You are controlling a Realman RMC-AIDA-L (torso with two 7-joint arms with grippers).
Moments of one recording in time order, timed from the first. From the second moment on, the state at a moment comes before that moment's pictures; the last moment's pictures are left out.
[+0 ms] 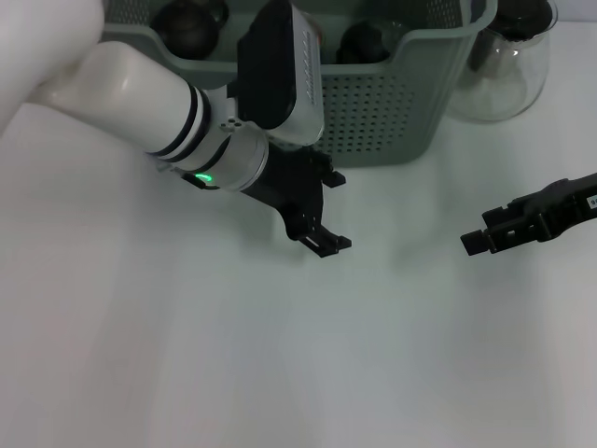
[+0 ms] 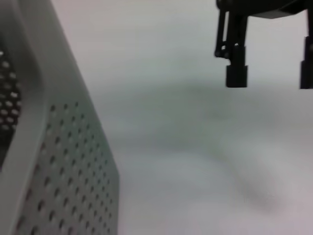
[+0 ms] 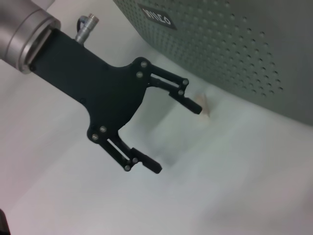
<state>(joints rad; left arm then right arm) -0.78 -2.17 1.36 0.80 2.30 1.14 -1.61 0.67 1.95 -0.90 -0.71 -2.31 -1.60 2.03</state>
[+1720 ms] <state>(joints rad) -0.78 -2.17 1.36 0.73 2.35 1.04 -1.70 0.67 1.96 -0.91 -0.71 -2.32 -1.58 2.03</state>
